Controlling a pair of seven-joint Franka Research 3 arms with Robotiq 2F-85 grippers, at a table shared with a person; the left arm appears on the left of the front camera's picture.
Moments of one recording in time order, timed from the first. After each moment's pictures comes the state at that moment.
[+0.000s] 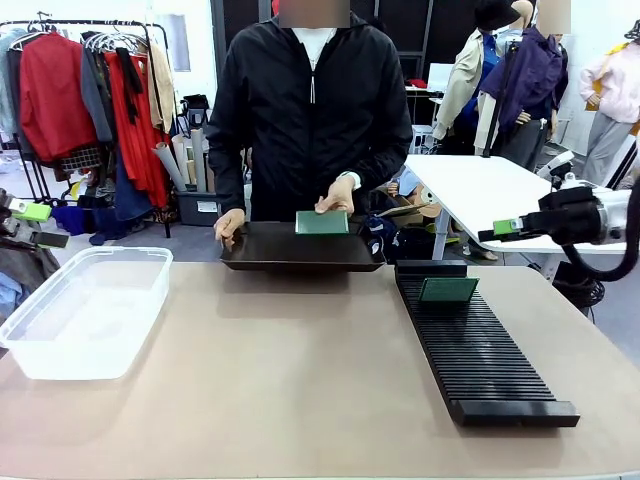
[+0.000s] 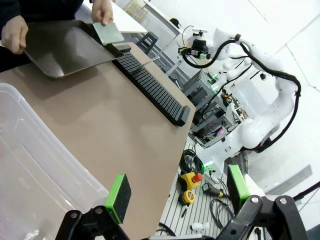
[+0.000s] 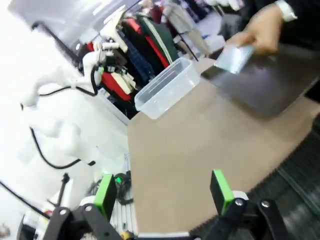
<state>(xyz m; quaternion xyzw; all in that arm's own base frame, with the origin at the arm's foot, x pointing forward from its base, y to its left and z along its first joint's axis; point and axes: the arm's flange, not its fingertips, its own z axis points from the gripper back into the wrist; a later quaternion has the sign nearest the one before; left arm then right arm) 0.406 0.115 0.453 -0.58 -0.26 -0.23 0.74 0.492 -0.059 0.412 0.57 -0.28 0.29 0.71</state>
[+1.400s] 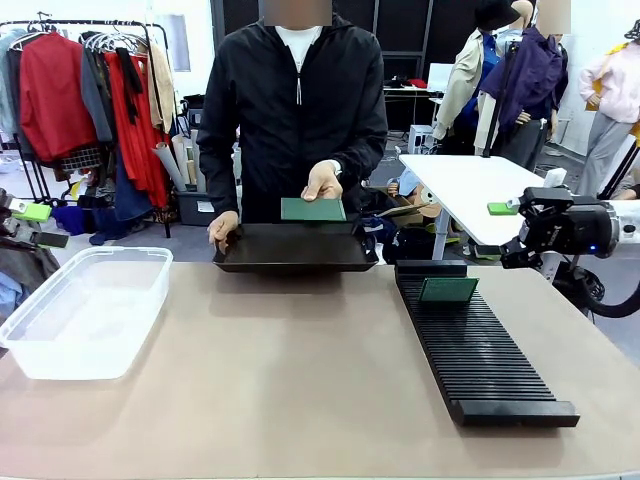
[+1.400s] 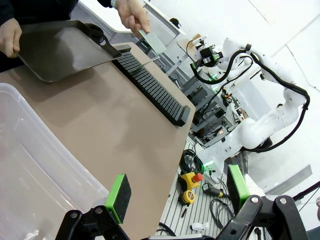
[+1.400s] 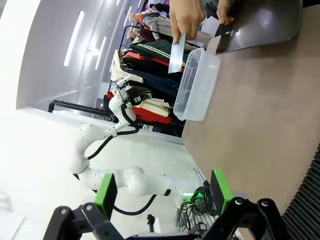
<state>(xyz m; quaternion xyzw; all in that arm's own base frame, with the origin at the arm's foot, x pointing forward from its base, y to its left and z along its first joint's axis) 0.406 0.115 0.453 -0.58 -0.26 -0.24 0.74 0.432 -0.023 0.421 0.66 -0.14 0.06 0.73</state>
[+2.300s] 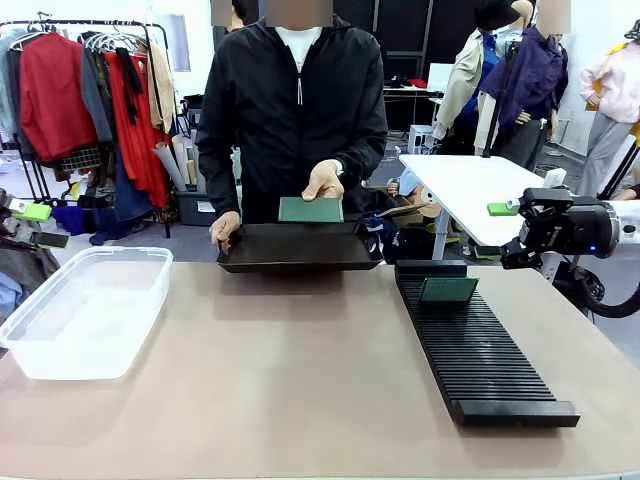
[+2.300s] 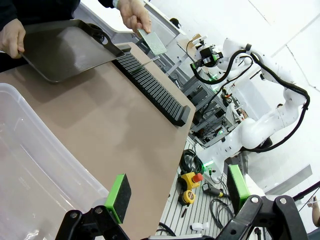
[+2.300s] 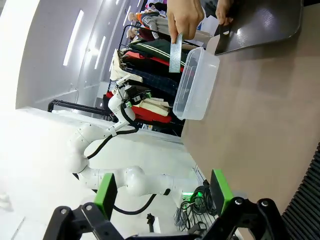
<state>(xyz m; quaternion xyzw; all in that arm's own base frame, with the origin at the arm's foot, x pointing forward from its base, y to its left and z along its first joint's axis) 0.406 0.115 0.453 -0.58 -0.26 -0.24 0.74 0.431 -0.023 0.421 0.66 -0.14 0.06 0.73</state>
